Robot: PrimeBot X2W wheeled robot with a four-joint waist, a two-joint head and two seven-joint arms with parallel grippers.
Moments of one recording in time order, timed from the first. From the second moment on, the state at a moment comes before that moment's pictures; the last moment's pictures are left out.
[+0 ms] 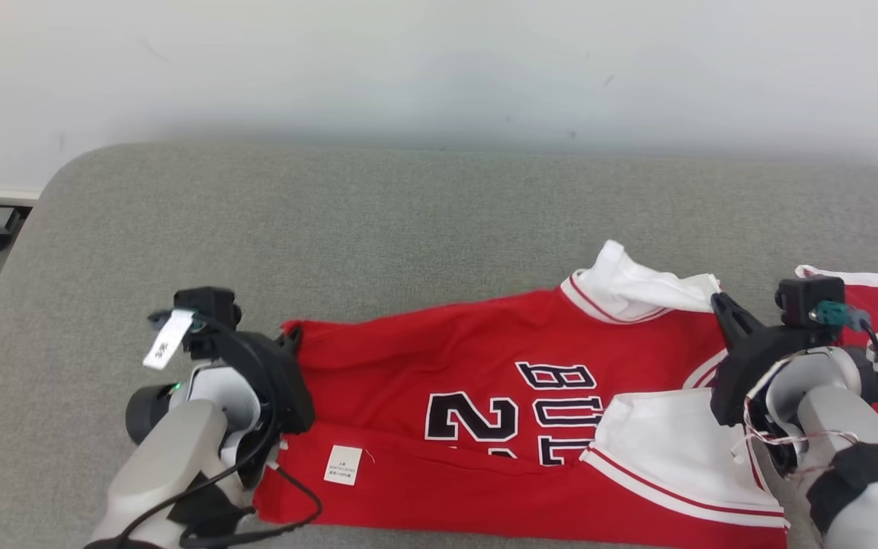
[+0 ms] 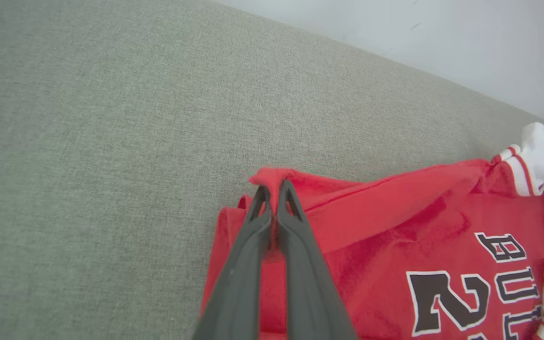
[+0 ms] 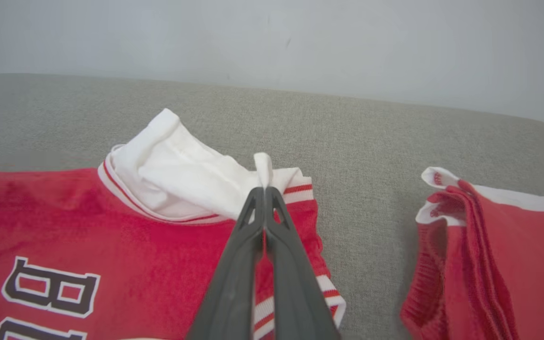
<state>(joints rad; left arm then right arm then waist) -0.77 0.06 -0.61 1.07 -0.72 -0.07 0.06 -0.62 -0.20 0.22 0.98 0.37 0.12 -0.11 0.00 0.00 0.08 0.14</state>
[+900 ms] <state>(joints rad) -0.65 0.09 -0.57 1.02 -0.76 -0.08 -0.05 -0.19 -0.30 0.17 0.49 0.57 0.12 -0.19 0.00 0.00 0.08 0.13</state>
